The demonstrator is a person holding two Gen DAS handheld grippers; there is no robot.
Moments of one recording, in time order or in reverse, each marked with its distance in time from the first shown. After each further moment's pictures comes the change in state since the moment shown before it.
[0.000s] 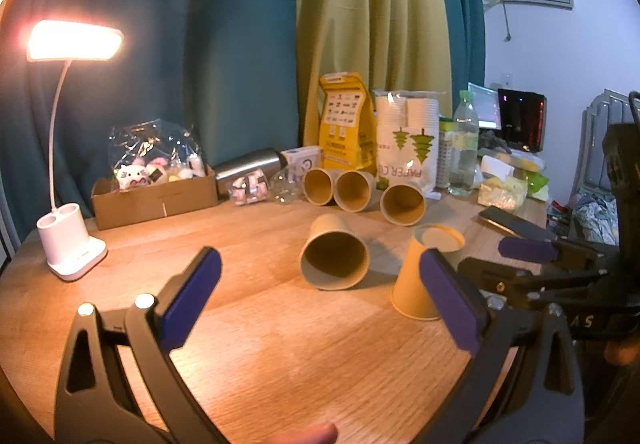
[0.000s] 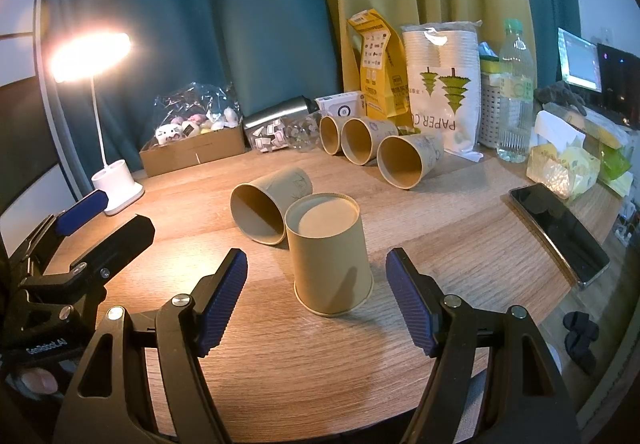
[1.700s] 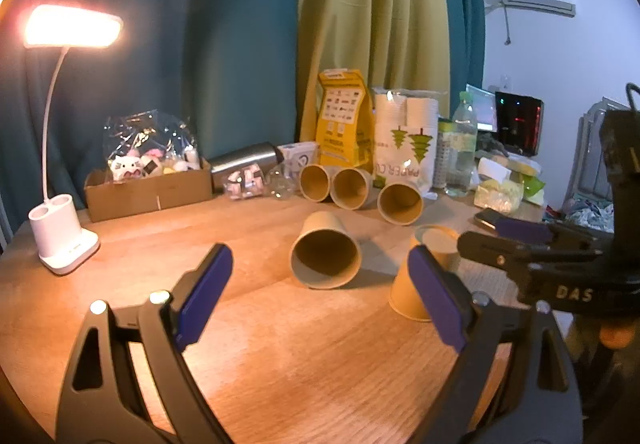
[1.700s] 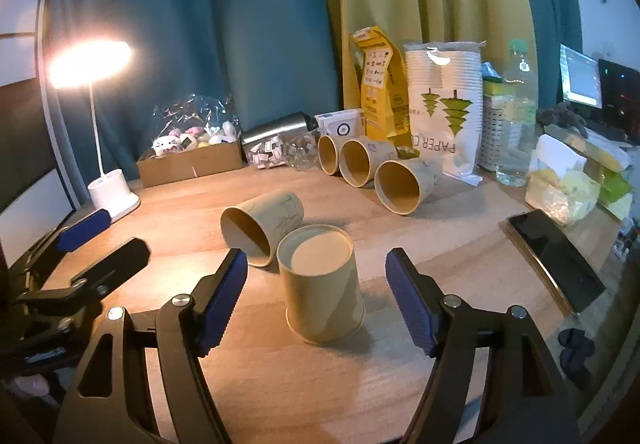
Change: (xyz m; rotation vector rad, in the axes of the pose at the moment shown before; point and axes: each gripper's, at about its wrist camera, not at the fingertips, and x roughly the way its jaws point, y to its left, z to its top) left arm 0.003 0.000 0.000 -0.027 0.012 -0.022; right arm -0.001 -0.004 0.014 -0.023 -0.045 -0.010
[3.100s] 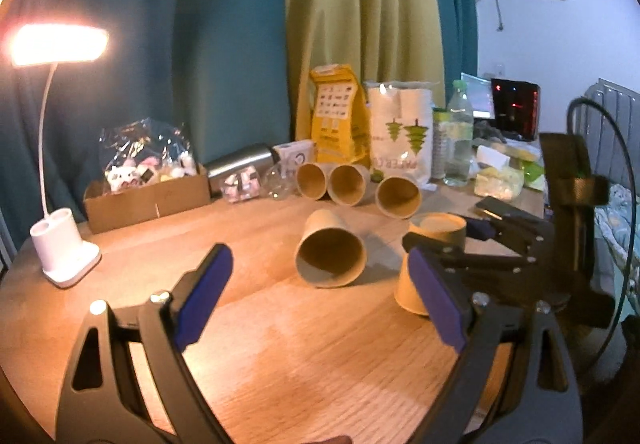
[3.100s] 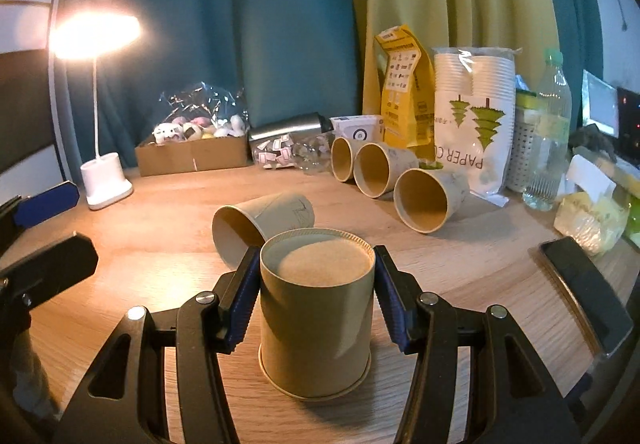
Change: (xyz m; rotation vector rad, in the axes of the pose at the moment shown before) left arm 0.009 -0.002 0.002 0.055 0.021 0.003; right arm 0.055 0.003 -0.008 -0.098 -0.045 0.021
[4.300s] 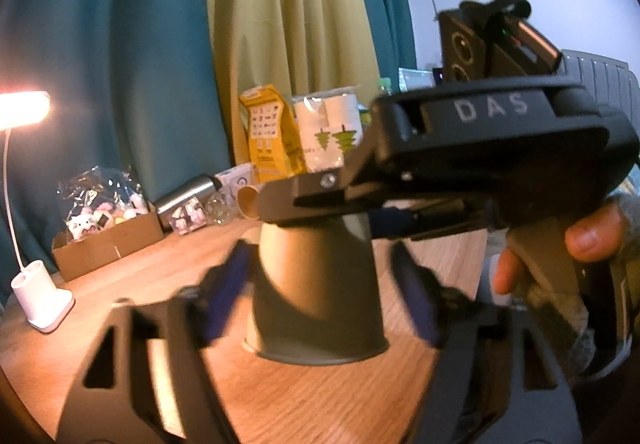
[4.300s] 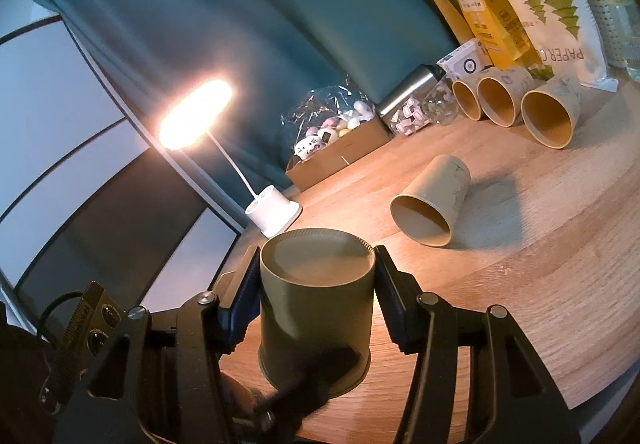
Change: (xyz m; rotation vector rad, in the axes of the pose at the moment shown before) left arm -0.022 -0.059 -0.004 0.182 -0.052 -0.149; right arm -0.037 -0.007 0.040 0.434 0.163 0.614
